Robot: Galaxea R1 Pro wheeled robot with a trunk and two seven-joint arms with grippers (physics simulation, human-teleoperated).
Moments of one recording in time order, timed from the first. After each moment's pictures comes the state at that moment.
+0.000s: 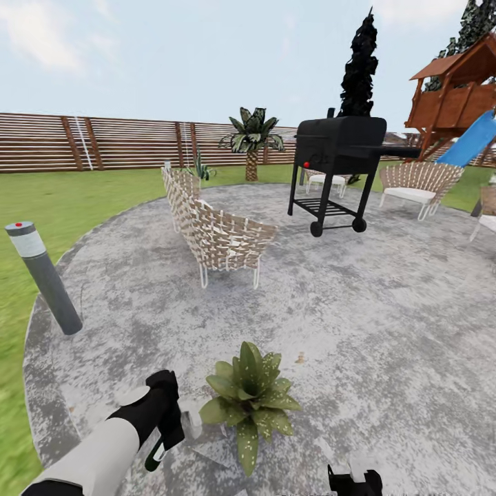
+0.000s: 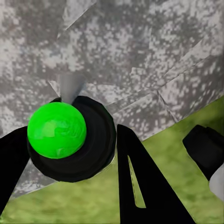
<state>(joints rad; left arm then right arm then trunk) -0.71 -0.04 -0.13 -0.51 -1.19 0.58 -1.03 -0.41 -0.04 0.14 -0.11 -0.04 -0.39 -0.13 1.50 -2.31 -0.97</state>
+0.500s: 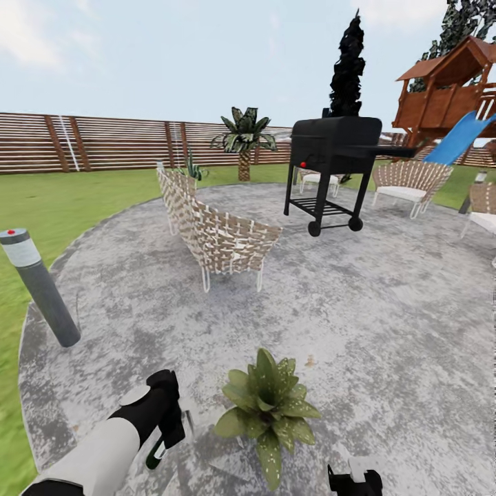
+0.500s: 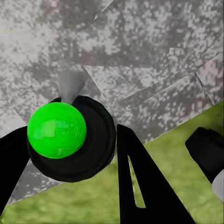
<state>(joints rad) -0.71 -0.04 -0.13 -0.51 -1.19 0.58 -1.01 -0.41 -0.04 0.14 -0.11 -0.04 -0.39 -0.13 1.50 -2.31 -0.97</state>
